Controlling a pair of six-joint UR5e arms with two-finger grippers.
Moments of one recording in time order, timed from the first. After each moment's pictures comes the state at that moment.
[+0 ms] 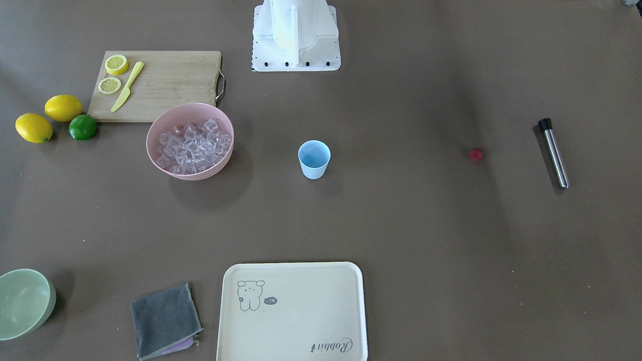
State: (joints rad) left arm -1.62 -1.54 -1.58 -1.81 -2.35 0.09; right arm 1.65 -1.39 1.49 -1.65 2.33 0.03
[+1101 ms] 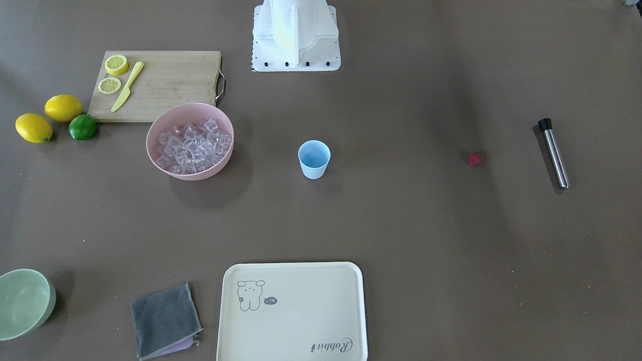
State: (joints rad) left arm -1.62 -1.54 -1.58 -1.82 -2.34 0.08; right arm 1.54 -1.40 1.66 -1.68 2.32 0.05
